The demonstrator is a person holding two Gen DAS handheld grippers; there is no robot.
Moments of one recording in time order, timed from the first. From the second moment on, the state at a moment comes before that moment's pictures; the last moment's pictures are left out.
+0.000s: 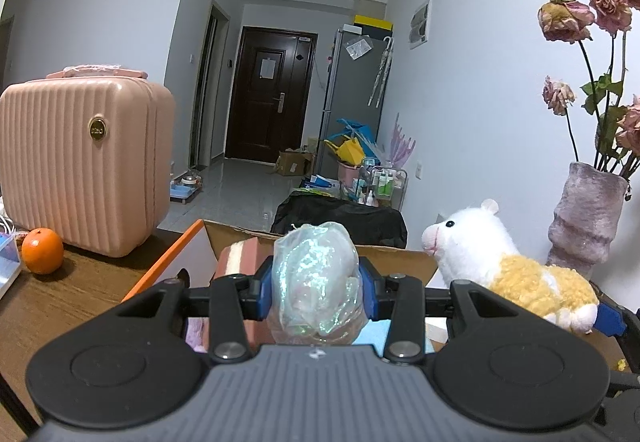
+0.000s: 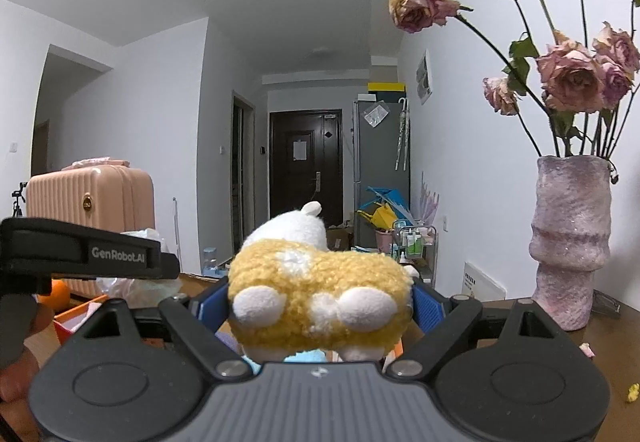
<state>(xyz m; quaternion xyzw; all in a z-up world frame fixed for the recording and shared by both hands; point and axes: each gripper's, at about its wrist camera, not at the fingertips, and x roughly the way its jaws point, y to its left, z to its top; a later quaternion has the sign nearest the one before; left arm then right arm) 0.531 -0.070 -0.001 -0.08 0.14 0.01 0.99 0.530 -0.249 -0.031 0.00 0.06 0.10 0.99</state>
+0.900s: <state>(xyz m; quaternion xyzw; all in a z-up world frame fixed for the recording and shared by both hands) 0.570 -0.071 -0.011 -0.05 0.16 0.04 0.98 0.583 -0.234 -0.032 -0.03 0.10 0.13 0.99</state>
